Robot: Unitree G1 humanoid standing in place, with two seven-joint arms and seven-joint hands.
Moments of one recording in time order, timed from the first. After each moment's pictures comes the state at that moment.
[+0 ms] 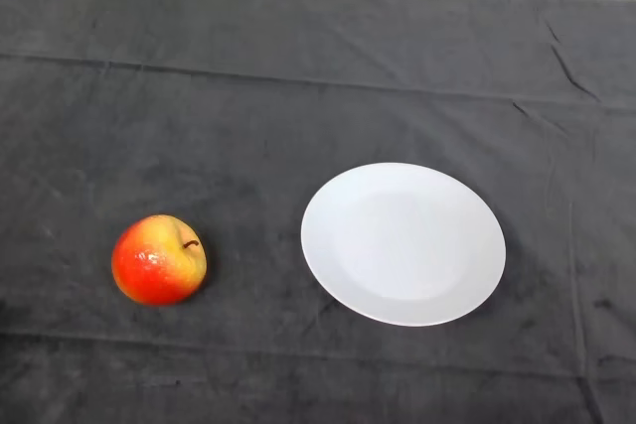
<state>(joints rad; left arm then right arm) -0.31 0.49 0.37 1.16 -0.08 -0.67 0.32 -0.49 -0.33 -0.62 1.65 0.15 -1.04 -0.07</state>
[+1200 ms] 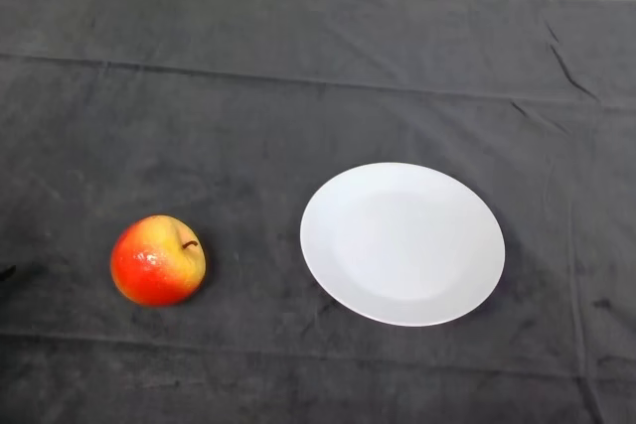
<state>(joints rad) -0.38 0.49 0.31 1.16 0.00 -0.75 0.35 -0.49 -0.33 -0.62 1.65 0.15 -1.05 -0.07</state>
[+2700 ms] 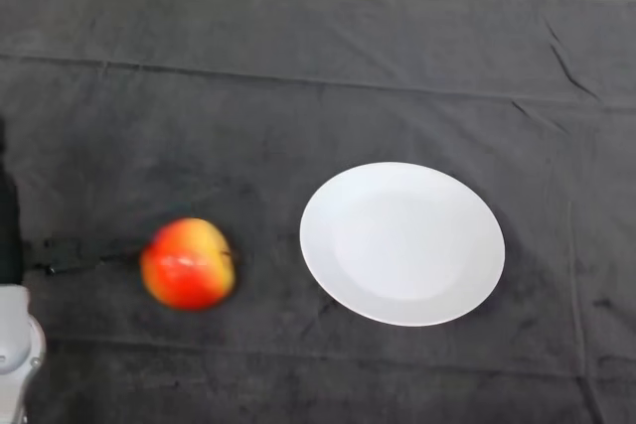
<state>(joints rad) -0.24 0.40 0.05 0.51 0.14 -0.50 0.35 -0.49 -0.33 -0.62 1.65 0.15 -1.05 -0.07</state>
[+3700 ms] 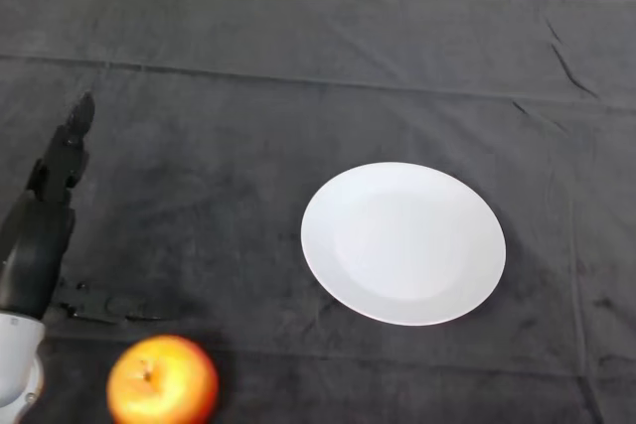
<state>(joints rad) -0.09 0.49 -0.01 0.21 0.15 -0.35 0.12 -0.49 -0.33 -0.62 1.65 0.15 -1.05 -0.07</state>
